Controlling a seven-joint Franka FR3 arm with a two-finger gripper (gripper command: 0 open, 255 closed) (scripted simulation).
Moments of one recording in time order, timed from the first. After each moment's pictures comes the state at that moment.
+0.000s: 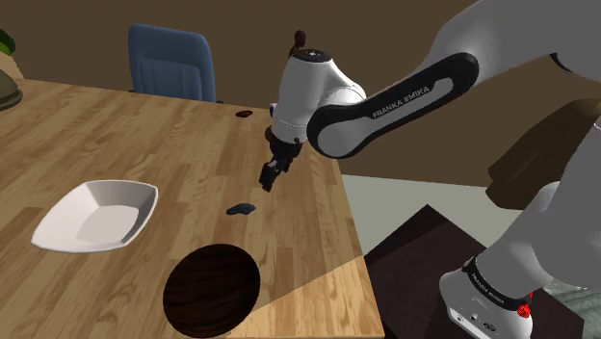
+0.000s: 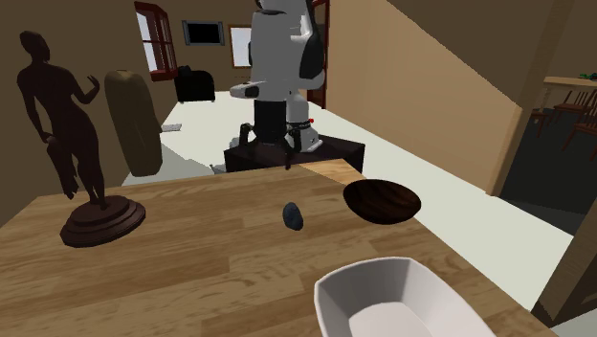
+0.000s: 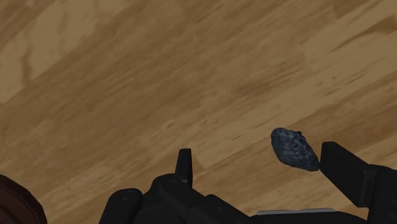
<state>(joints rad) 0.19 0.23 0.37 -2.10 -0.18 2.44 0.24</state>
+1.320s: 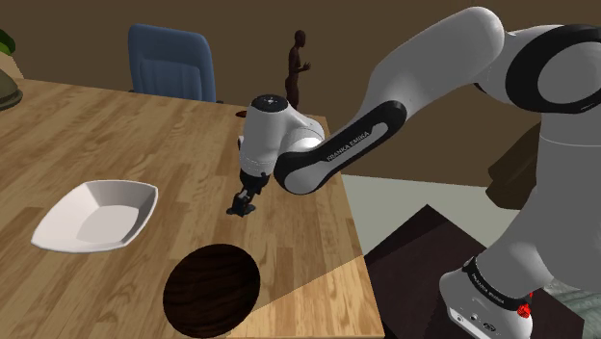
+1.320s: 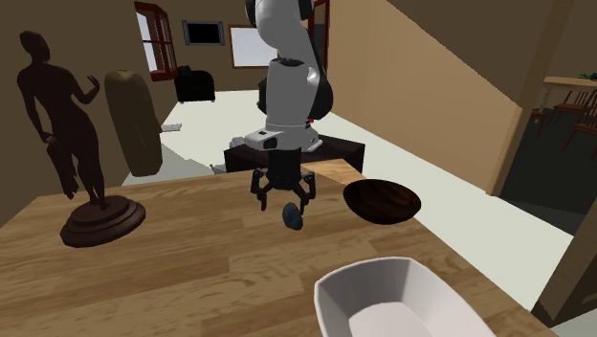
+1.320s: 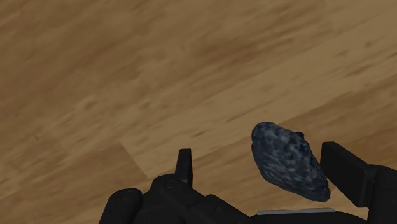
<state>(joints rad) 0.31 0.55 0.31 -1.90 -0.36 2.53 0.34</state>
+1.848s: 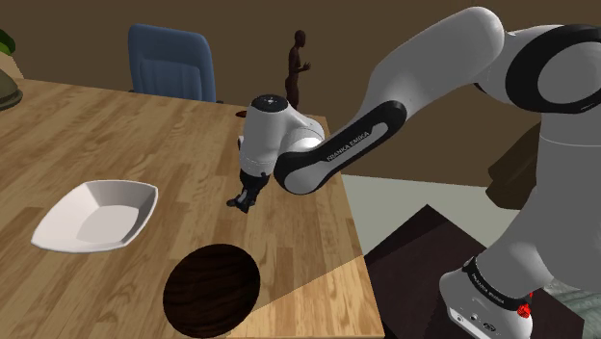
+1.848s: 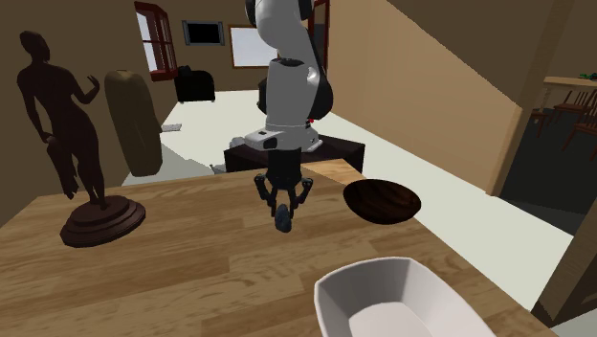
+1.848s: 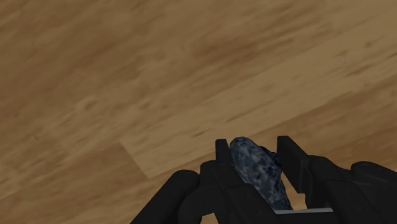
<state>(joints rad) 0.31 0.55 0.31 -1.90 -0.36 2.53 0.34</state>
